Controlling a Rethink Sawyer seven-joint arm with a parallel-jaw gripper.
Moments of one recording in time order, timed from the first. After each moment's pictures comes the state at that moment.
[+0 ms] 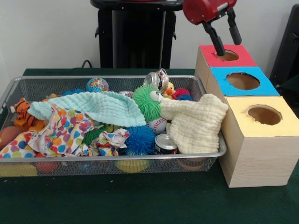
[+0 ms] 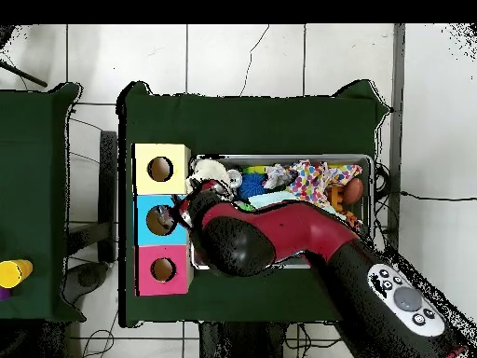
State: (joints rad) arm -0.84 -0.85 0.96 2.05 -0.33 0.29 1.19
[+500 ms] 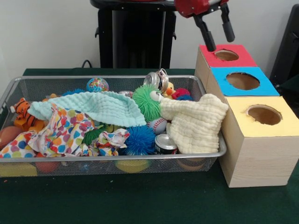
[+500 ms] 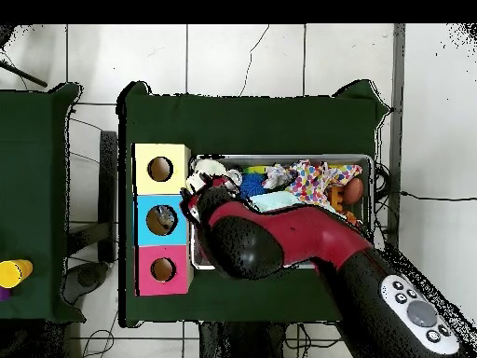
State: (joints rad) arm -0.87 -0.90 0.94 2.07 -0.27 0.26 1.19
